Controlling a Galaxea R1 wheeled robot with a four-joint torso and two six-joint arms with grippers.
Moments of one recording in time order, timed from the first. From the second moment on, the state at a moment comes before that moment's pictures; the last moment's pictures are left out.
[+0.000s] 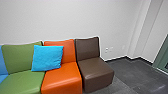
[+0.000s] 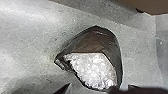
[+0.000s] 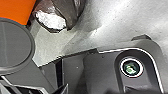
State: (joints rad) left arm 0.92 2.71 -2.34 -0.60 0.40 -0.08; right arm -1.46 2.17 -1.52 0.24 0.06 0.11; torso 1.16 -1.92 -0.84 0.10
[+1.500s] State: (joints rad) left arm 0.77 2.73 -2.34 -0.61 0.49 -0.12; right arm -1.44 1.82 -1.32 0.40 0.08 0.11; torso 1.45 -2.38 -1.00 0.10
